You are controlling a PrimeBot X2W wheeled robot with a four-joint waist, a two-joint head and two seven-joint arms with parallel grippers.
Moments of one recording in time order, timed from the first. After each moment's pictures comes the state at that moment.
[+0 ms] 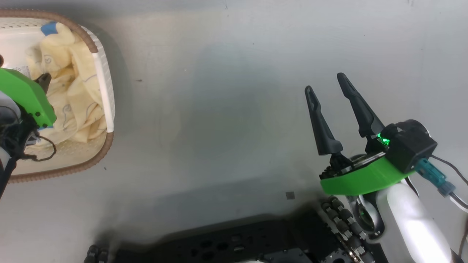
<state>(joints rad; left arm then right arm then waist) -1.13 0.52 -1.01 1.00 -1.23 -0.13 0.13 -0.25 -0.05 0.26 -0.07 0.19 0.13 -0.25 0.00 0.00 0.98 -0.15</state>
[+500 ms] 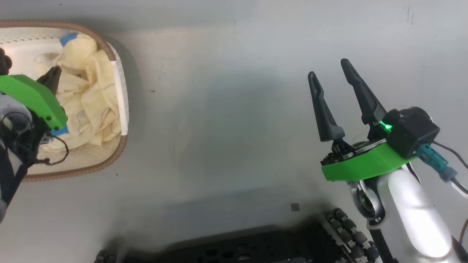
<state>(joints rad) -1.12 0.53 -1.09 0.94 -1.31 -0.13 -0.04 -0.31 -0.05 0.25 -0.03 0.19 0.13 -0.25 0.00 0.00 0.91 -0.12</state>
